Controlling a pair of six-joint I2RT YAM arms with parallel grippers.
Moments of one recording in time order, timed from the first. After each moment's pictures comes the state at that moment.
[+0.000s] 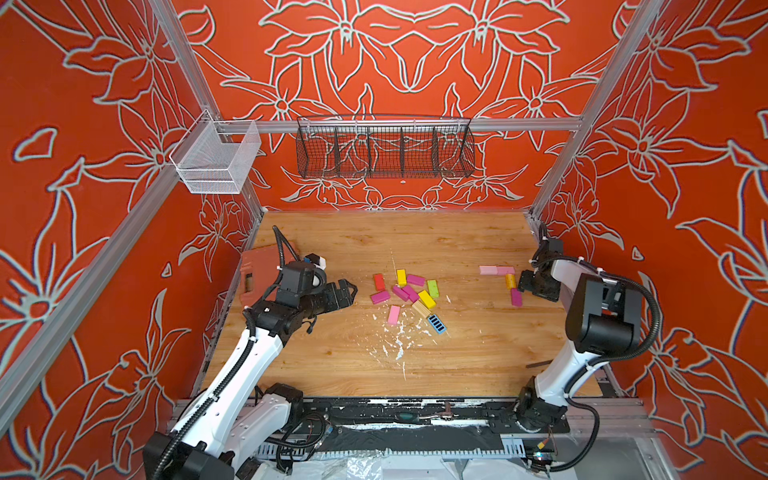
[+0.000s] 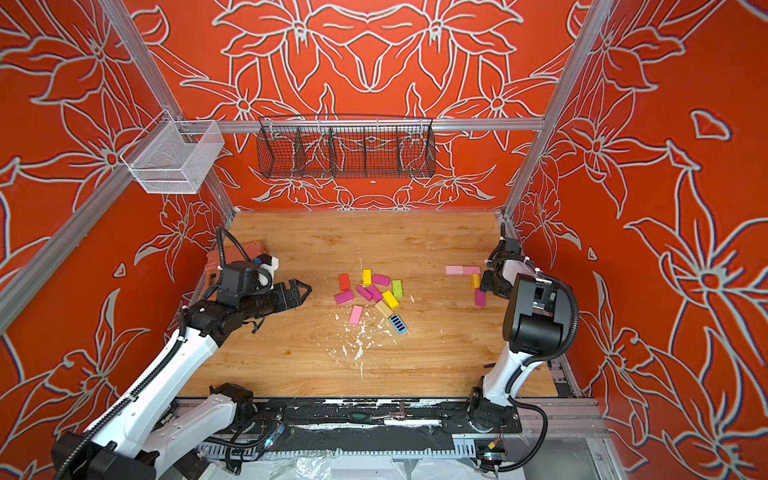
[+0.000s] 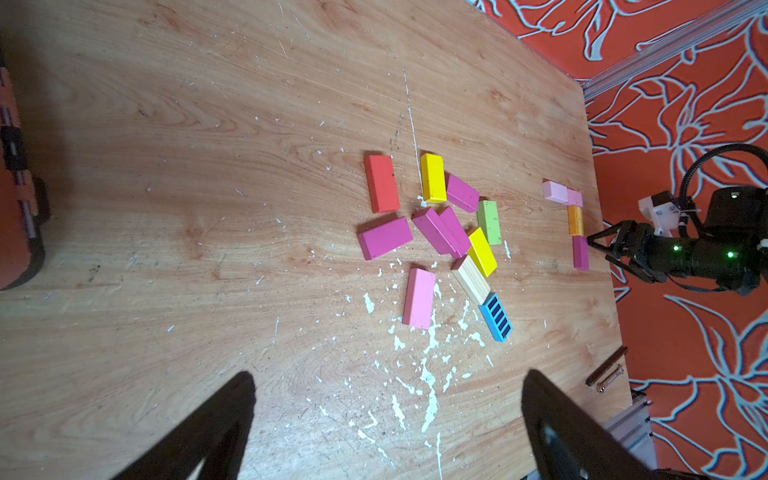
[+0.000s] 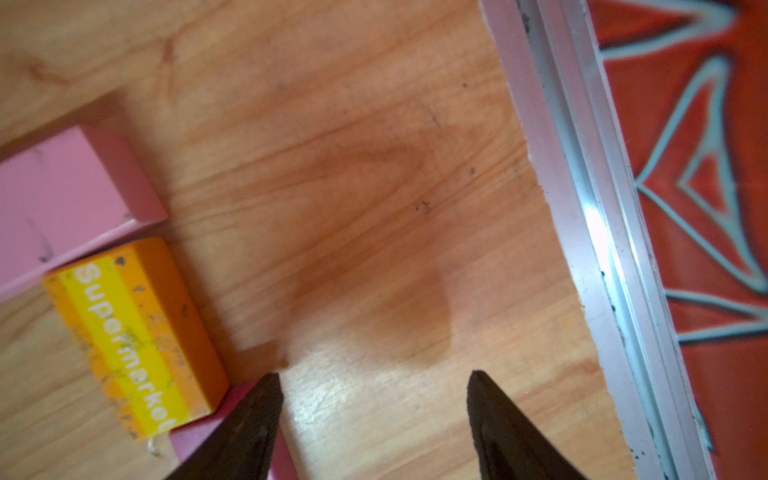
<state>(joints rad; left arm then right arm) -0.22 0.95 0.84 -0.64 0.26 -0.55 -0.30 1.80 1.14 -0.60 0.16 0.15</state>
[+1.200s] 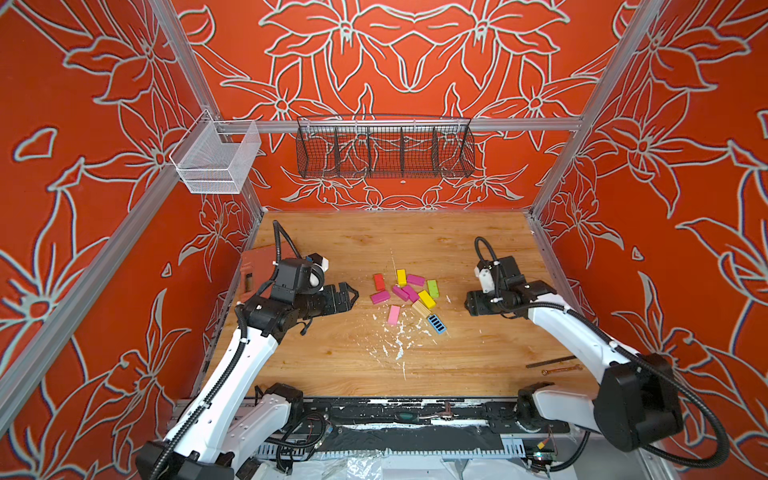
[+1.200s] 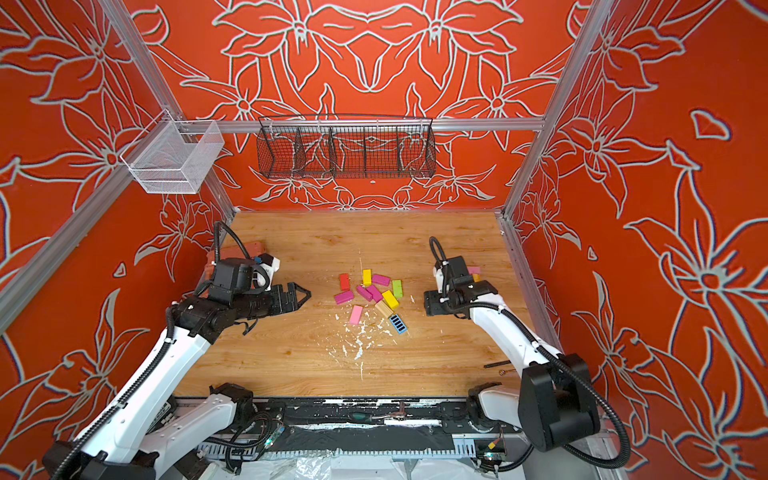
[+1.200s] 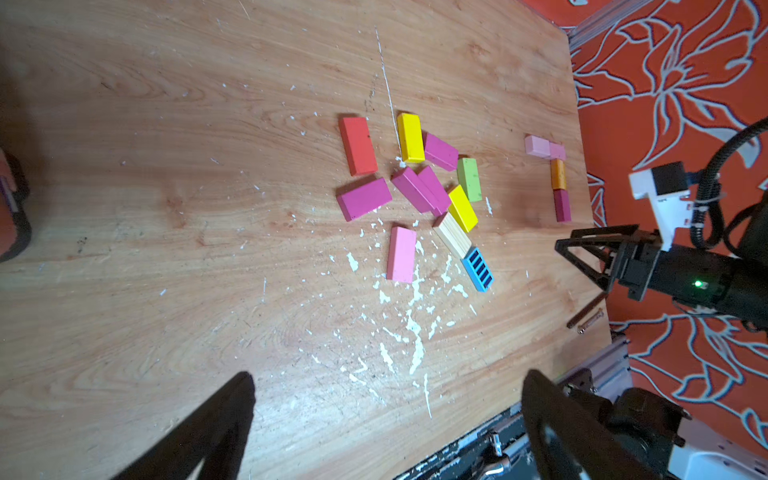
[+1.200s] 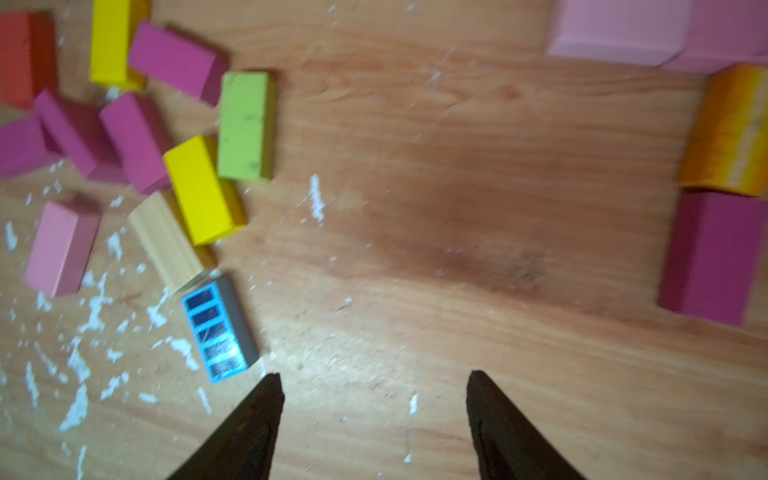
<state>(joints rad) -0.22 0.92 0.94 -0.84 0.36 -0.48 0.31 1.24 0.81 -0.68 -0.08 0.19</state>
